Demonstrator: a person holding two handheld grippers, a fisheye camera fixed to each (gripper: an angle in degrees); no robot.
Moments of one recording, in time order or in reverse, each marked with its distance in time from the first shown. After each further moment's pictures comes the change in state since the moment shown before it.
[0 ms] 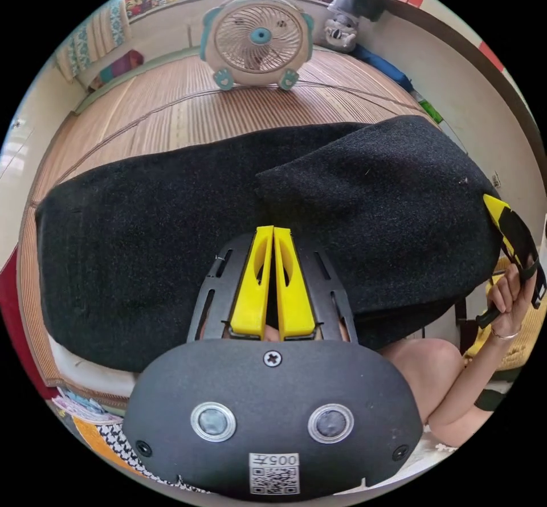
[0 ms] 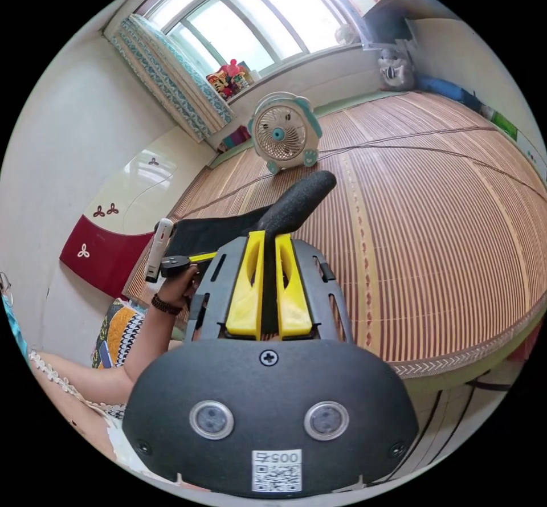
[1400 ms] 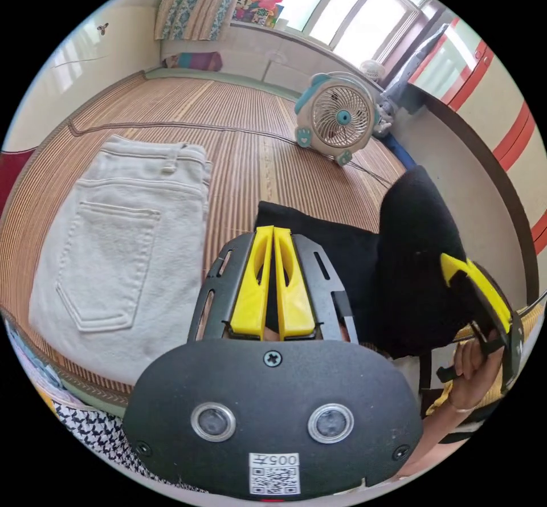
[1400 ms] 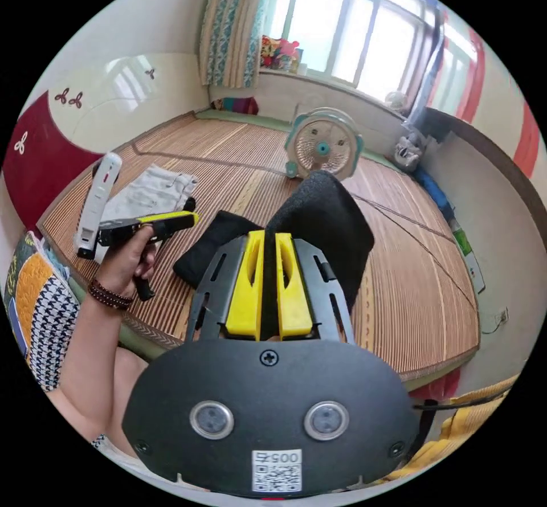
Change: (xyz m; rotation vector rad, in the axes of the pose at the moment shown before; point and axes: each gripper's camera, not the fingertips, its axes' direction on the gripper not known) left arm -0.208 0.074 -0.141 0.330 0.019 -0.339; right arm -0.350 -0.012 0.157 -0.115 0.434 -0.486
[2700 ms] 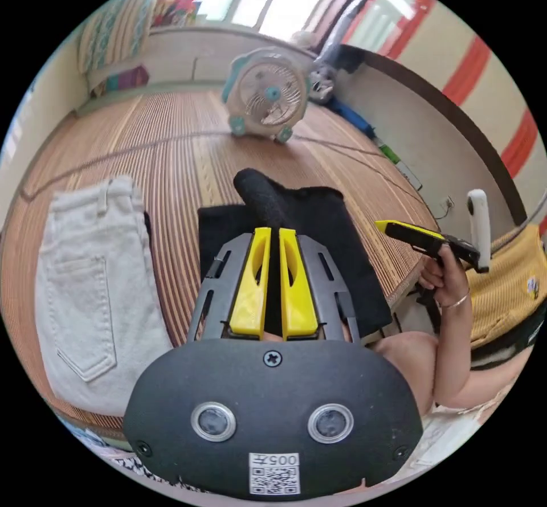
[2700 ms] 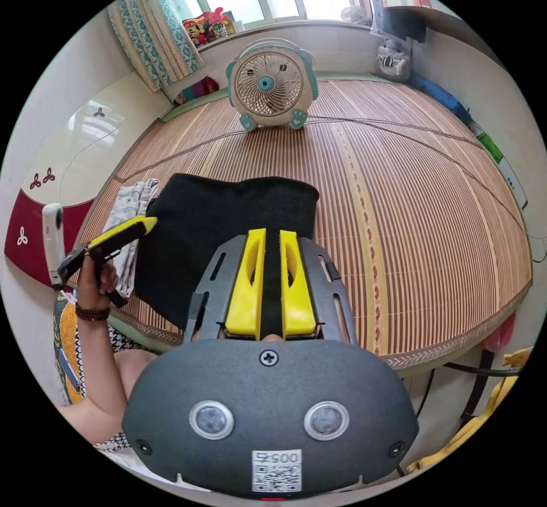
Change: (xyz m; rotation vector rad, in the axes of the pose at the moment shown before) left arm 0.114 0.034 0.012 0.056 0.150 0.373; right arm 0.181 0.031 0.072 -0.134 -0.179 0.371
